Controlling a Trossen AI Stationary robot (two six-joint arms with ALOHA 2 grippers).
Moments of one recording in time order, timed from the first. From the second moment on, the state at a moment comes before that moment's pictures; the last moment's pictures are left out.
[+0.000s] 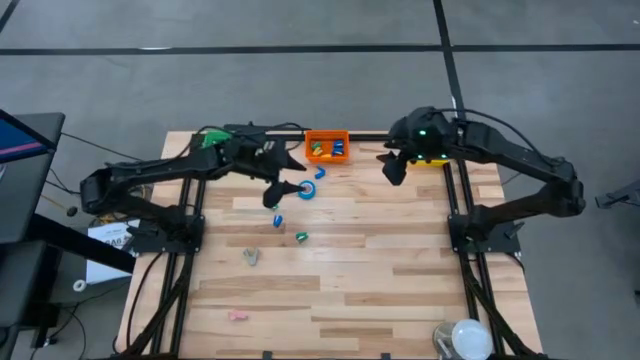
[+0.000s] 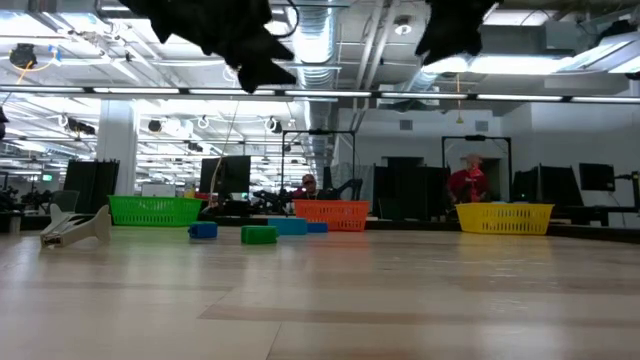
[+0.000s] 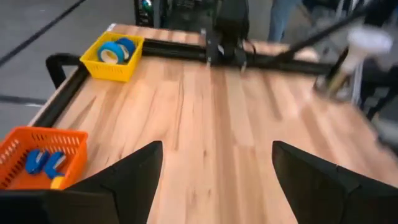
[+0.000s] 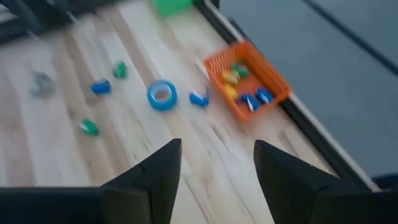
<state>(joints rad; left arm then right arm) 0.39 1.27 0.92 -0.11 0.36 0.07 -0.35 1.21 1.33 -0.87 0.10 0.13</state>
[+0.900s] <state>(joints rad) 0.40 1.64 0.92 -0.20 0.17 0.39 -0.32 1.18 1.35 -0.78 0.10 0.12</state>
